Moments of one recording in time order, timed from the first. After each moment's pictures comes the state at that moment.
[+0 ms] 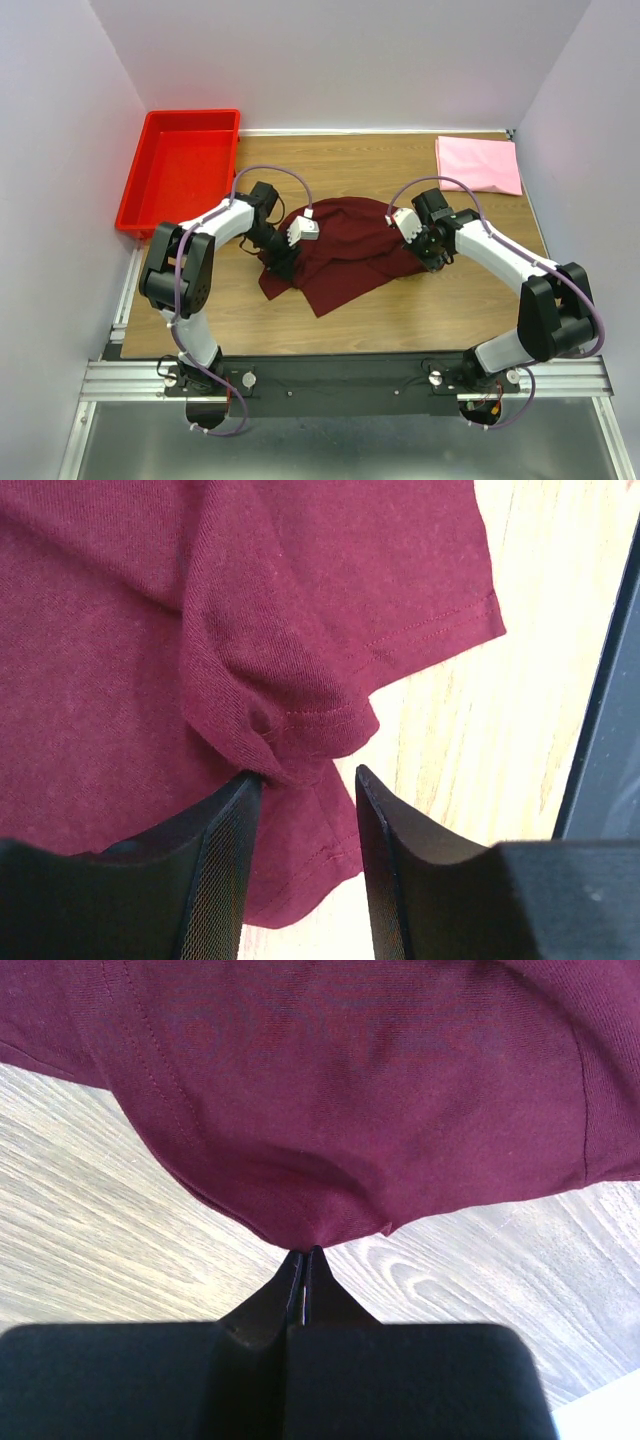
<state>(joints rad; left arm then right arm) -0.33 1.79 1.17 -0.88 0.74 0.93 0.37 1.48 0.97 -0.76 0.00 -0.46</state>
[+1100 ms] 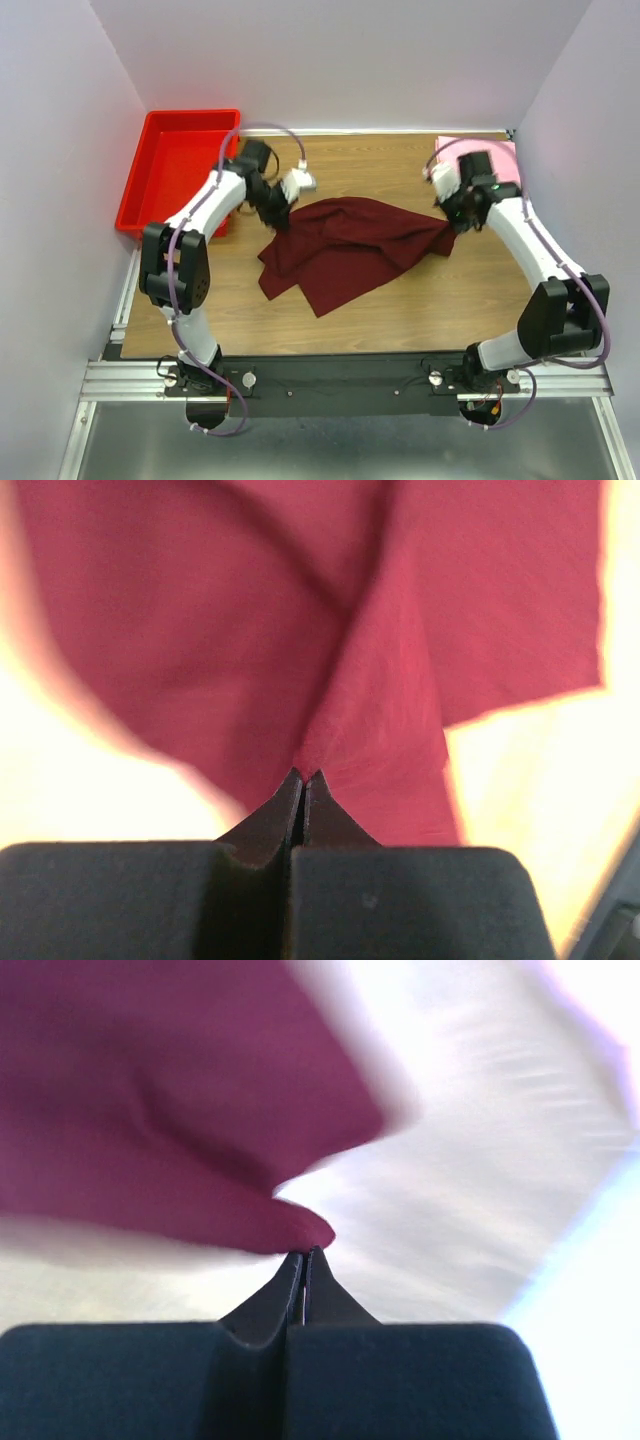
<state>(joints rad) -0.29 1.82 1.41 -0.89 0.61 0.81 0.17 1.46 1.15 -0.79 0.01 -0.53</state>
